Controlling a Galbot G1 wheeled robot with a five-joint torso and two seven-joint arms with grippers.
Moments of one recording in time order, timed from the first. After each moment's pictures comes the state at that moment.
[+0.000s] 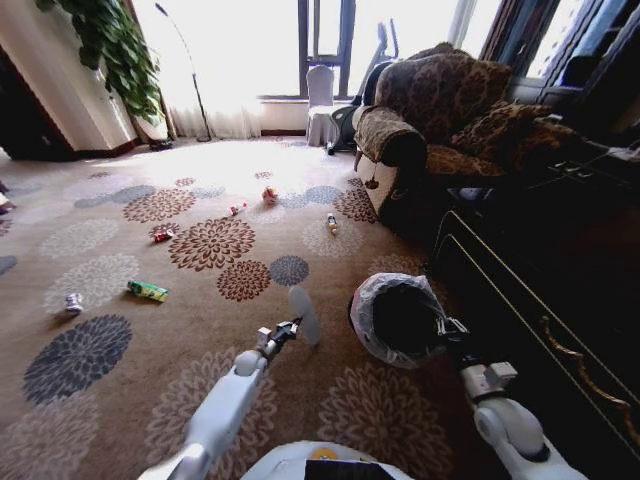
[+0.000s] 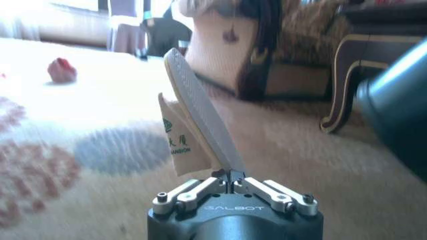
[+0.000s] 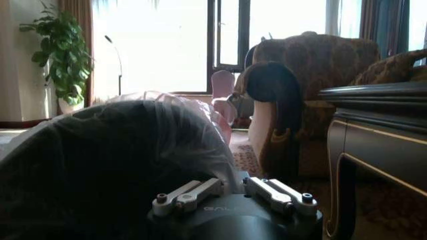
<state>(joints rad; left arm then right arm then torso) 1.04 -1.26 -0.30 -1.23 -0.34 -0.18 0.35 -1.58 1.01 0.62 1.92 0.53 0.18 -0.02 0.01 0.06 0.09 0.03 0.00</state>
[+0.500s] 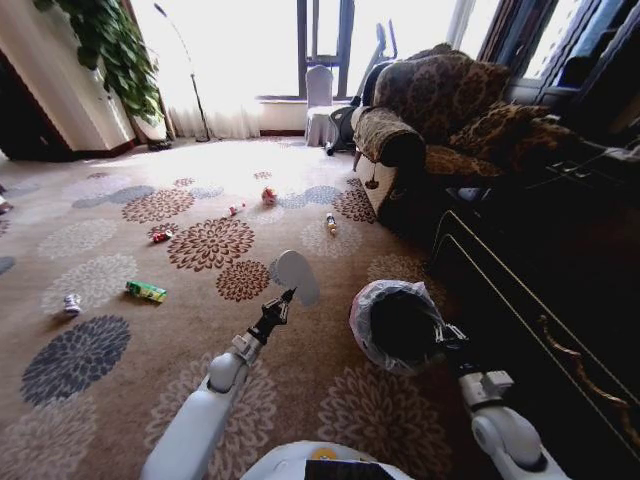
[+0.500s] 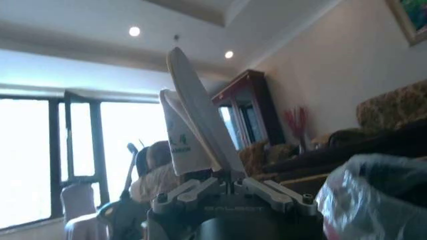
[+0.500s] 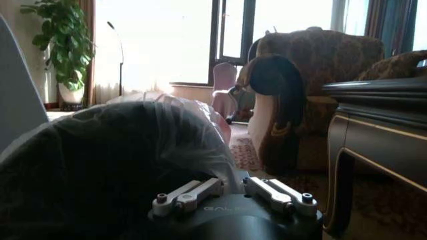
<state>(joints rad) 1.21 -1.23 -0.35 -1.77 -0.19 -0.50 0.40 -1.59 1.05 0.60 1.92 0.44 0.15 -0.02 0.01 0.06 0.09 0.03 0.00</state>
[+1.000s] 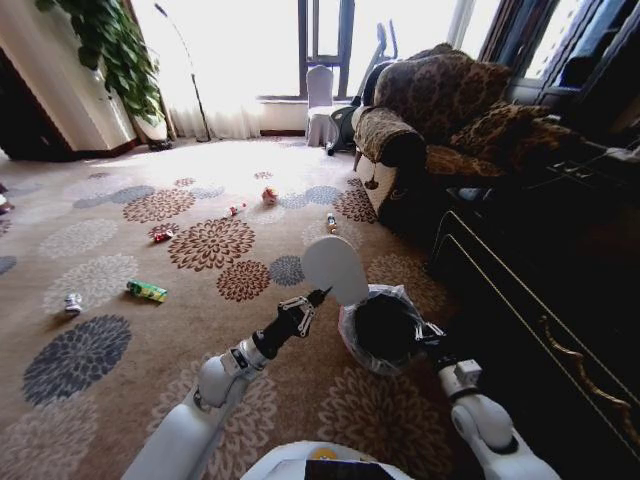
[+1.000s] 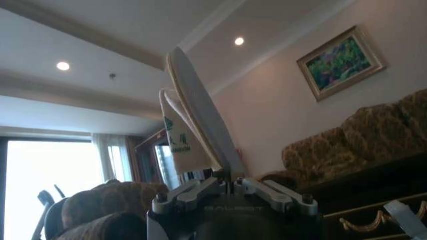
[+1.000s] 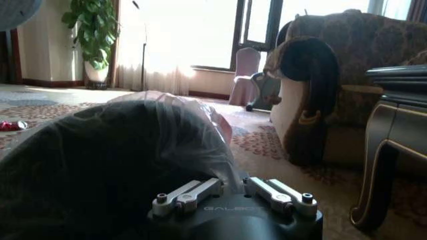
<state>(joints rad) 1.32 -1.13 -0.27 -2.06 -0.24 -0.46 0.51 -1.50 1.08 0.48 1.88 0.32 0.11 -0.02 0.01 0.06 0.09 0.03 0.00</state>
